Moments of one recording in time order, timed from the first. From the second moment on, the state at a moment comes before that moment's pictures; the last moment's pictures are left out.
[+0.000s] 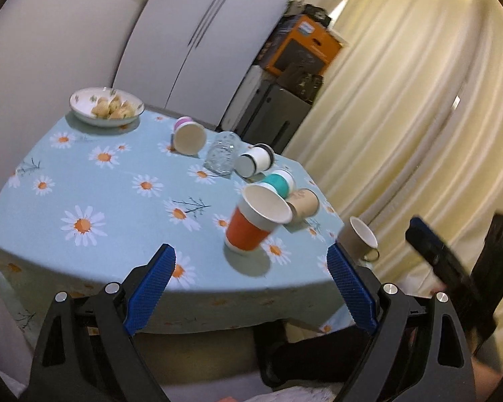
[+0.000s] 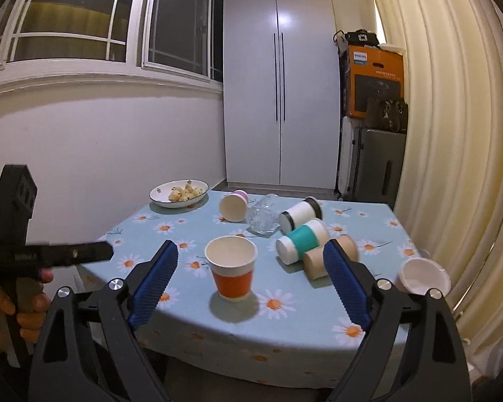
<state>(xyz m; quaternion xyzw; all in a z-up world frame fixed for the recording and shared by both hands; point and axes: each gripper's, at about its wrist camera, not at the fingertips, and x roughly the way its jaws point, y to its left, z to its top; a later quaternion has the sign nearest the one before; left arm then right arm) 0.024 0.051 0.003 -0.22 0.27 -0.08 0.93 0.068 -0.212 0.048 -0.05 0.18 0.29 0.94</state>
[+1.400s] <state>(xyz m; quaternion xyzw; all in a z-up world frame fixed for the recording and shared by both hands) -0.023 -0.026 0.003 -0.05 0.26 -0.05 0.96 0.057 -0.251 0.009 -0.06 0.23 0.27 0.93</state>
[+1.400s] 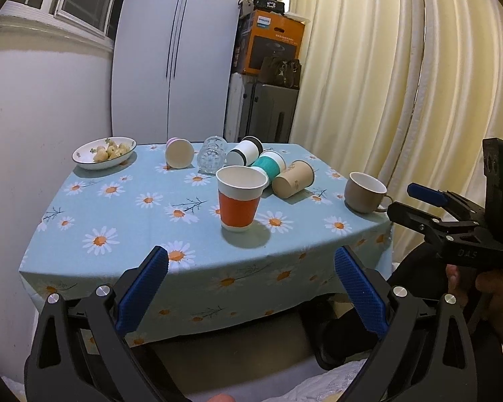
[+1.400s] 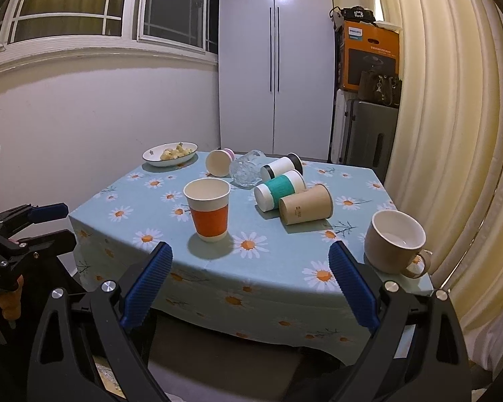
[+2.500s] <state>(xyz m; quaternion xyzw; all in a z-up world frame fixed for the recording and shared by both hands) -0.021 -0.027 -0.002 -0.05 0.28 -0.05 0.96 0.057 -0.245 0.005 -0.08 0.23 0.26 0.93</state>
